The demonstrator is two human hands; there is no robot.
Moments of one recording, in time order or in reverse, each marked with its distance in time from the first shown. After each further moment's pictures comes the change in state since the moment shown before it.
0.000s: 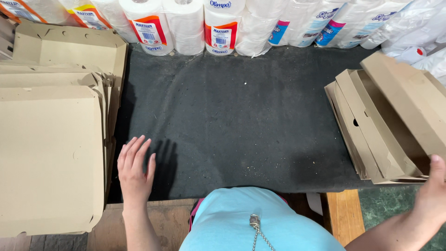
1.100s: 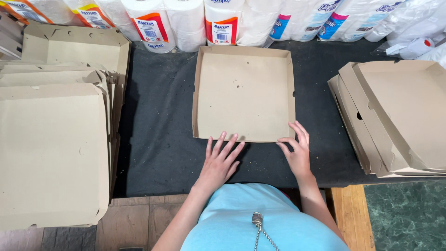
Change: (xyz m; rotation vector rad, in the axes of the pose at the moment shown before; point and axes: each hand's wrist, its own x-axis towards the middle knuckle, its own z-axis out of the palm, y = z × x) left_hand -0.022 0.112 0.130 -0.126 -0.296 0.336; right_hand -0.162 -0.127 0.173 0.389 -0.518 -0.642
